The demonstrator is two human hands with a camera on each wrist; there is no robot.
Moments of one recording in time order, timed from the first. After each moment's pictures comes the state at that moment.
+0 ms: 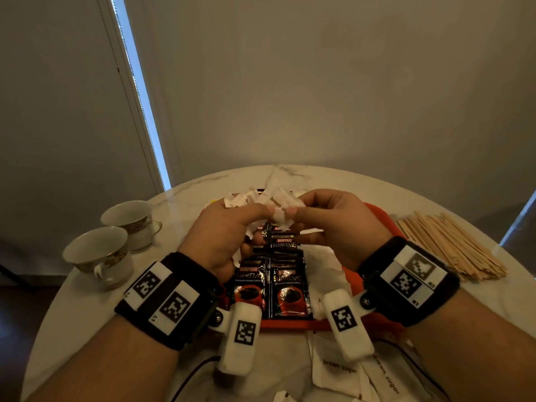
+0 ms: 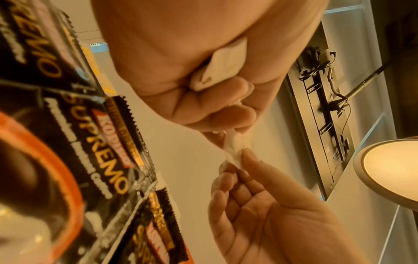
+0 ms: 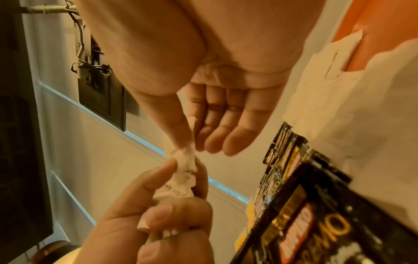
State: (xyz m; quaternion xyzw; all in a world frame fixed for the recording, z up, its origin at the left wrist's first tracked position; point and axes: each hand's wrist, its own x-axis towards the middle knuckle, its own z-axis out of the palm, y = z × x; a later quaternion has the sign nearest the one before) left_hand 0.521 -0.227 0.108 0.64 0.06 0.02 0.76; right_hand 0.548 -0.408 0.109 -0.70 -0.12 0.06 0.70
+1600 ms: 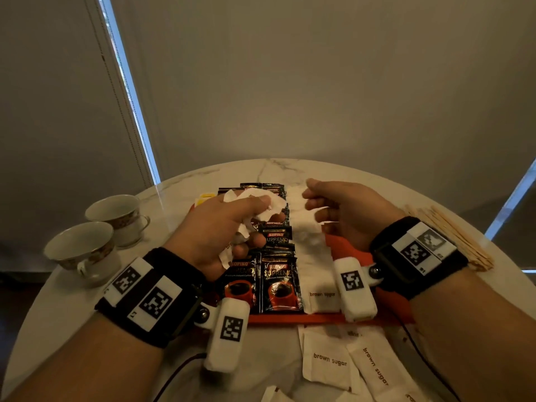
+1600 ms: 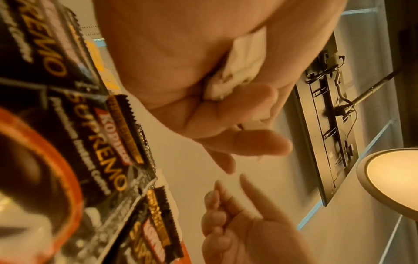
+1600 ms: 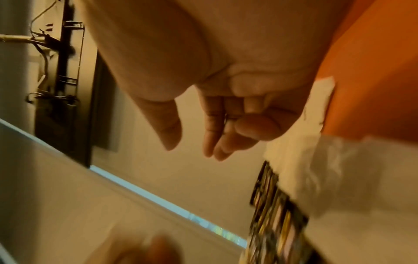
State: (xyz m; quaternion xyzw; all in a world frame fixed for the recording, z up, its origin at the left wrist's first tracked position) left_hand 0.519 -0.225 0.109 0.65 0.03 -0.06 0.76; right_hand 0.578 -0.443 0.110 -0.71 -0.03 0.11 0.70
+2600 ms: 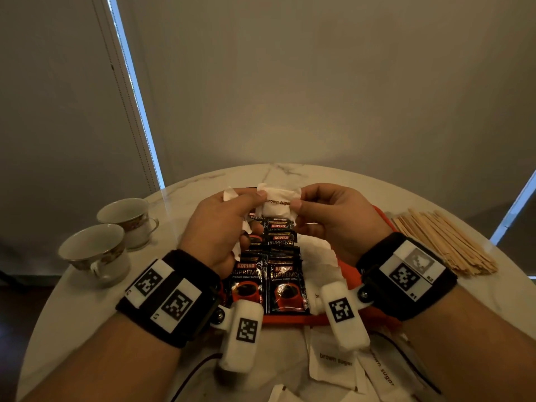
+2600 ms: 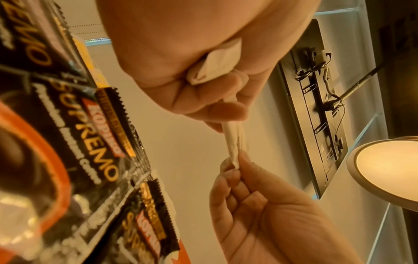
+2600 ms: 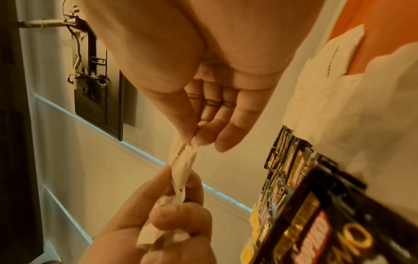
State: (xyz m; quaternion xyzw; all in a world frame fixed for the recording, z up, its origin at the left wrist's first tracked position) left_hand 0.523 -0.230 0.110 0.59 0.08 0.05 0.80; right_hand 0.551 -0.410 0.107 -0.65 -0.12 0.04 0.75
